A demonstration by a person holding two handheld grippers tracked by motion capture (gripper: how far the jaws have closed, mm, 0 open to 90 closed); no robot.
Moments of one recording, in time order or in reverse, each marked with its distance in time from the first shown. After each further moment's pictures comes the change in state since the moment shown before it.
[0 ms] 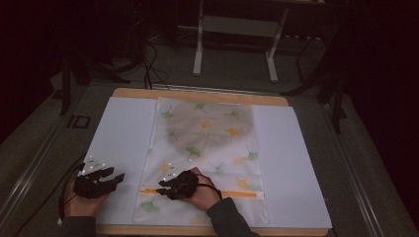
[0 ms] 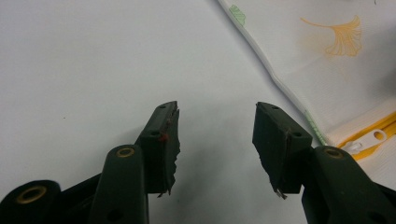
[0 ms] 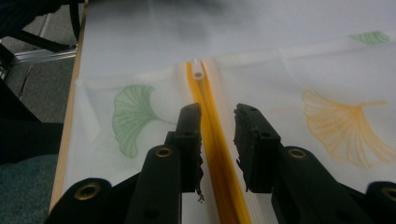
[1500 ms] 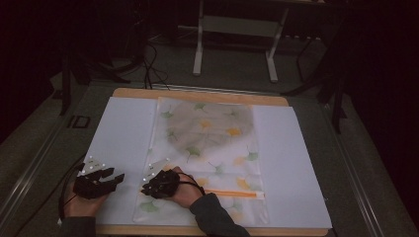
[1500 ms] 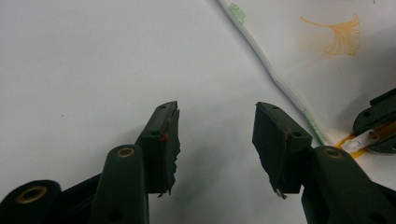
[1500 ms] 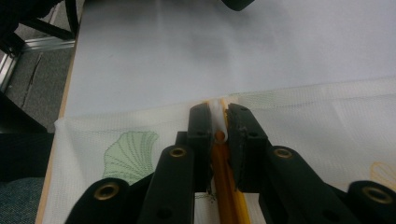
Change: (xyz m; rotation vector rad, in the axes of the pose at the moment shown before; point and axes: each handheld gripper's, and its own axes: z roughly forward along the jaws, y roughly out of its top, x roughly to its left) left arm 0.000 -0.001 0.000 0.003 -0.004 -0.004; right arm 0.002 0.025 0.046 0.065 0.057 -0.024
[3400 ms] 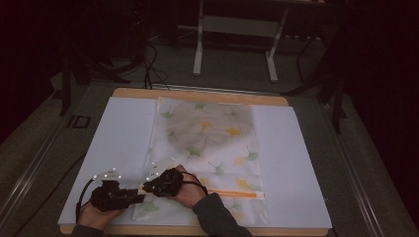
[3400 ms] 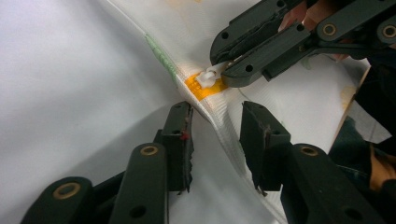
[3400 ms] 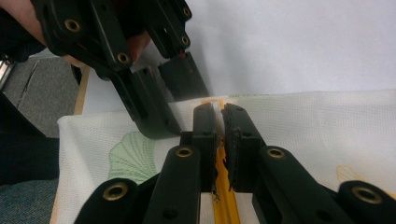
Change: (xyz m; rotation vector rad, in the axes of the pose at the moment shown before) left arm -0.036 -0.009 0.016 0.118 -0.485 -0.061; right arm 0.005 0.004 -0.021 -0.063 -0.028 -0.036
